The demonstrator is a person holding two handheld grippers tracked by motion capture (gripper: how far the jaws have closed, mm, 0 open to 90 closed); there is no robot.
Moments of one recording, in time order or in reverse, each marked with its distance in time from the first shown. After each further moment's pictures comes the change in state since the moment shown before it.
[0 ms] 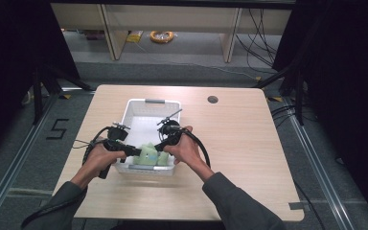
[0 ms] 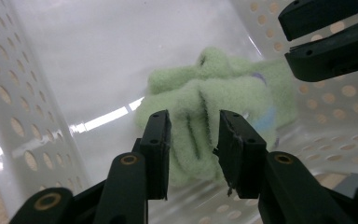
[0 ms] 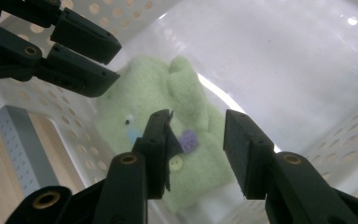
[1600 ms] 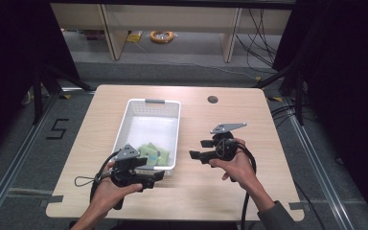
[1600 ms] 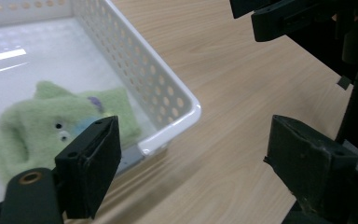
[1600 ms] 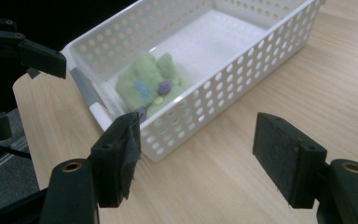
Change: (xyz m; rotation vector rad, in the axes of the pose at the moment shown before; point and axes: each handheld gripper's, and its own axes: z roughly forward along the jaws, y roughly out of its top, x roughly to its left) left arm -0.108 -0.054 -0.034 -0.337 -0.145 0.104; right arm -0.041 -0.102 -0.109 -0.293 0.094 0.030
